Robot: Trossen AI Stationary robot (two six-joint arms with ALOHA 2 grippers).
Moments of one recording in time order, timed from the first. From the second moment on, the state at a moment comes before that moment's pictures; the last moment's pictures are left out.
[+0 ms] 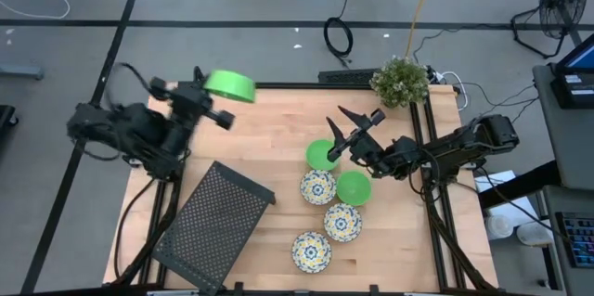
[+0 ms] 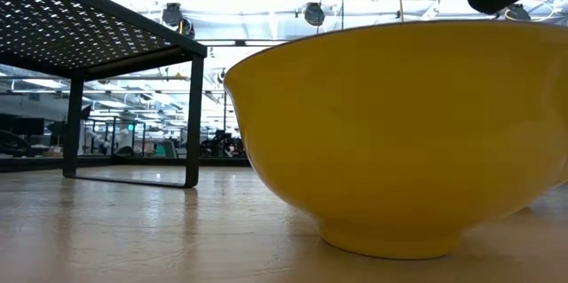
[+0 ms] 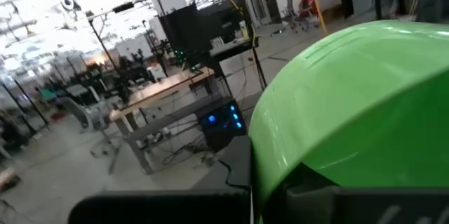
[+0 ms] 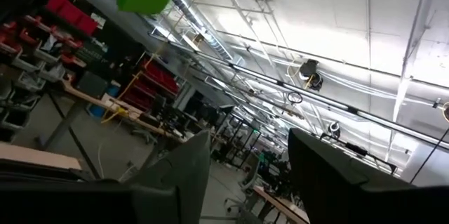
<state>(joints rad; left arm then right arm) -0.36 1.11 1.24 0.40 -1.58 0.82 0.15 1.46 0.64 1.45 0.73 -1.02</state>
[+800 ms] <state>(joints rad) -0.91 0.84 1.21 -0.28 -1.04 -0.02 0.15 1.46 0.64 1.45 0.72 -1.00</state>
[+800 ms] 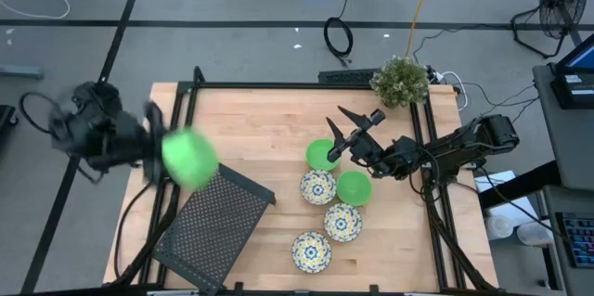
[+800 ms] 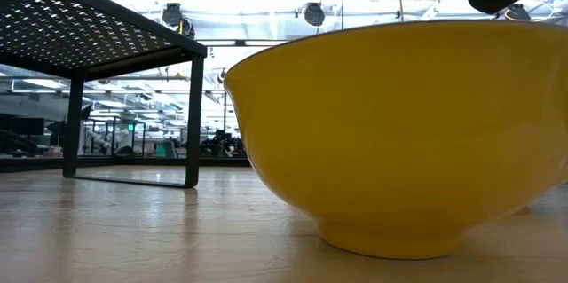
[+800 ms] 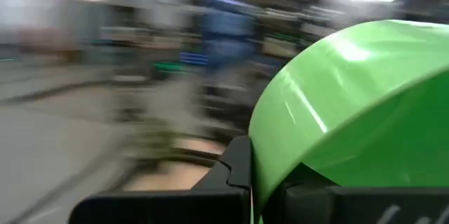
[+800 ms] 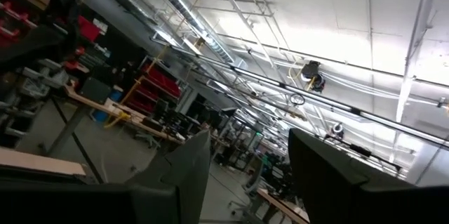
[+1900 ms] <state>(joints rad) -0.75 1.58 1.55 -1.40 0.36 -1.69 0.15 1.46 0.64 1.42 0.74 -0.95</state>
